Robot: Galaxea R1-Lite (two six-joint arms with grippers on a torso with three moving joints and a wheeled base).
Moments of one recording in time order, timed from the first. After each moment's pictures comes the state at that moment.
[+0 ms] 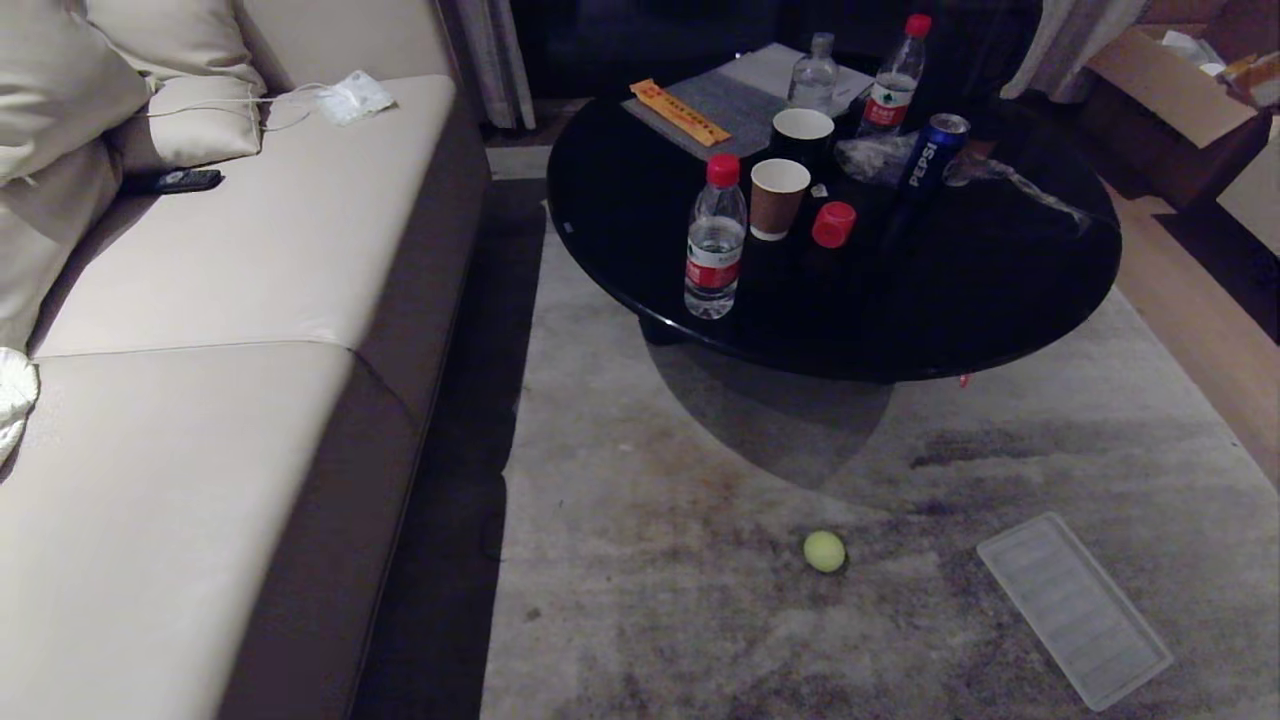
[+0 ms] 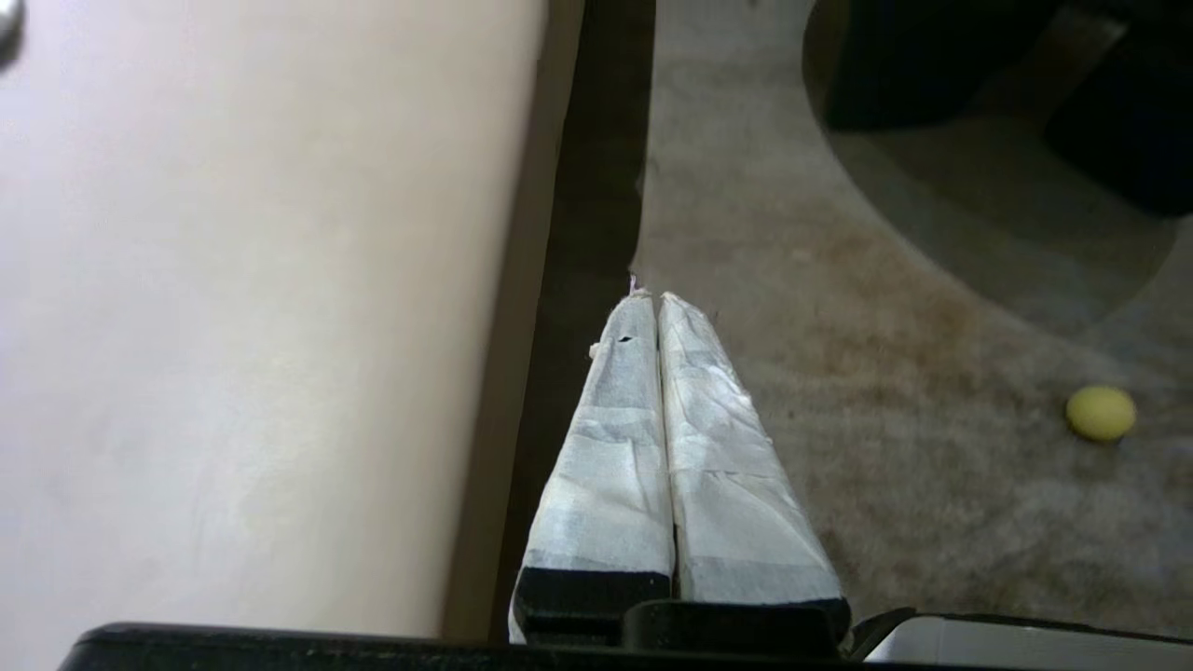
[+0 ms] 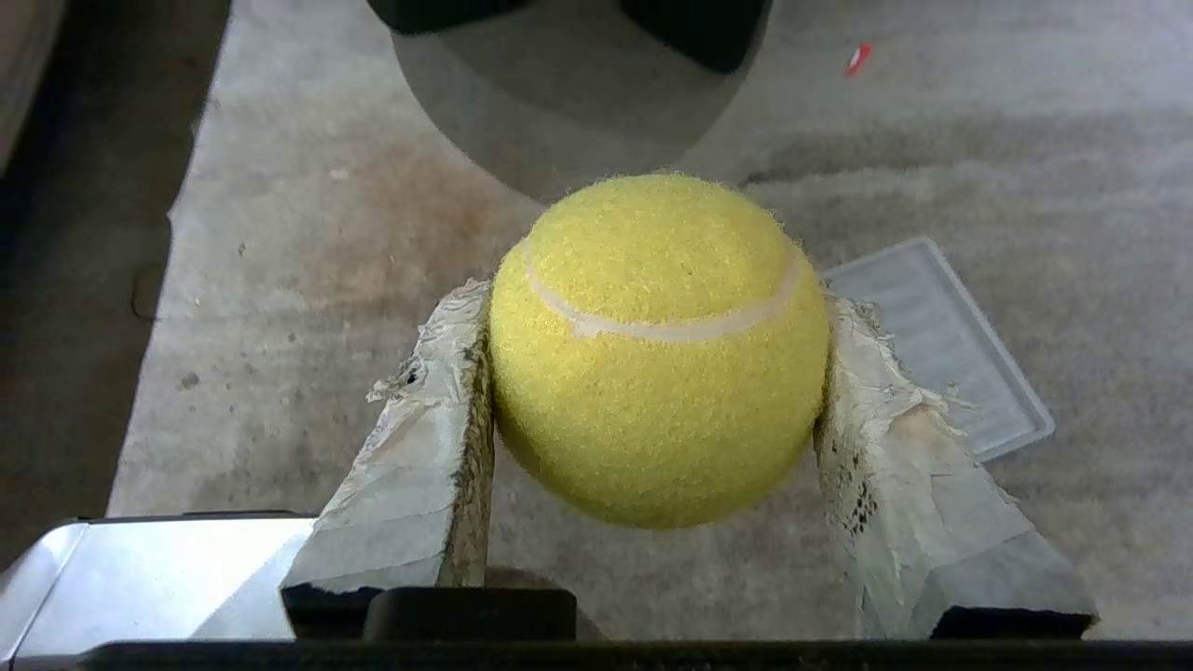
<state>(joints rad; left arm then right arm) 0.00 0.00 0.00 0.00 0.04 -0.05 0.00 0.00 -0.06 0.16 0.00 0.03</state>
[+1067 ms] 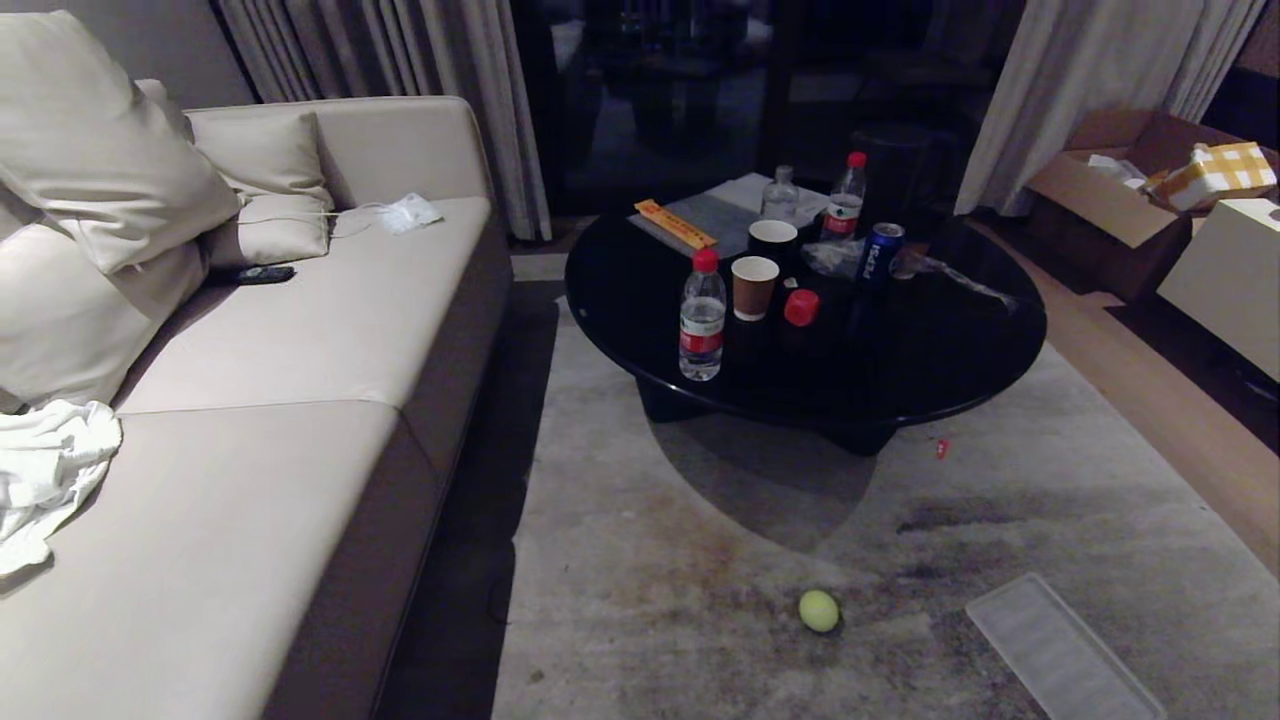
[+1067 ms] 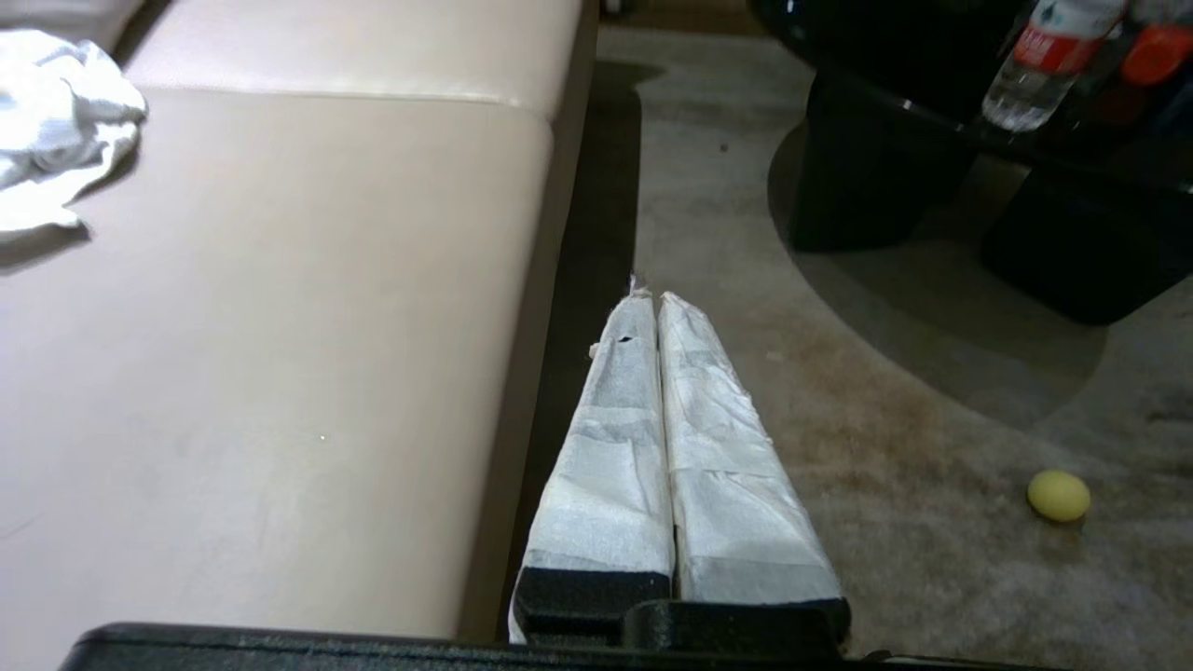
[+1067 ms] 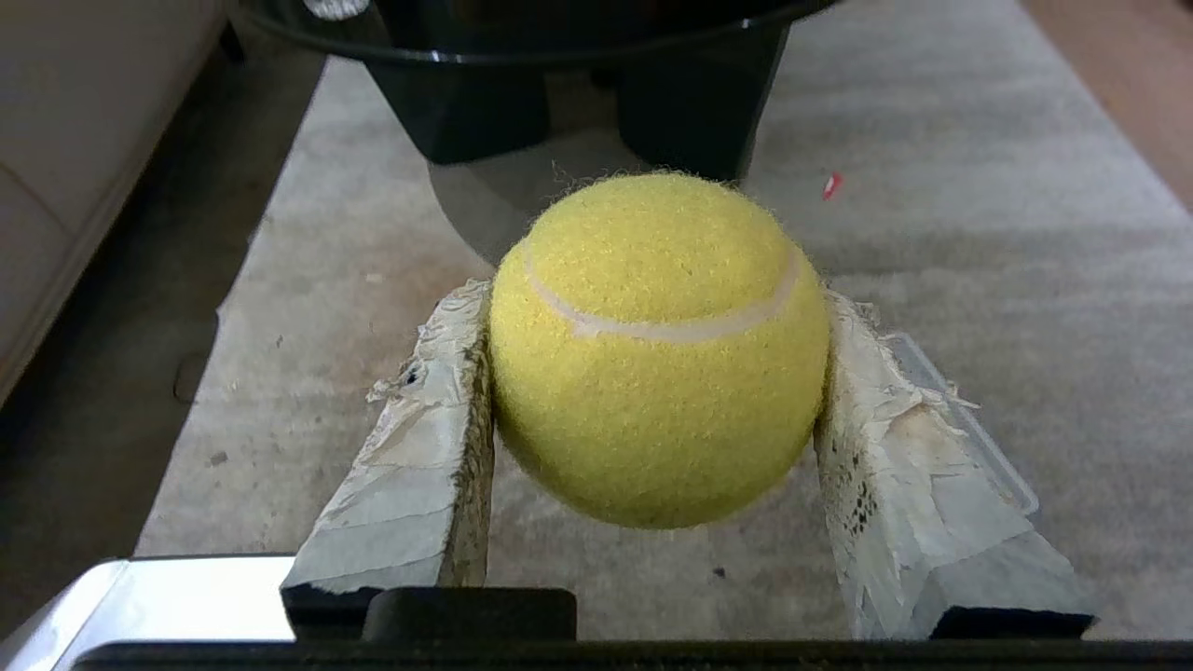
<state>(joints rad) 0.00 0.00 0.00 0.00 0.04 -0.05 0.00 0.00 -0.06 0.16 0.00 0.03</state>
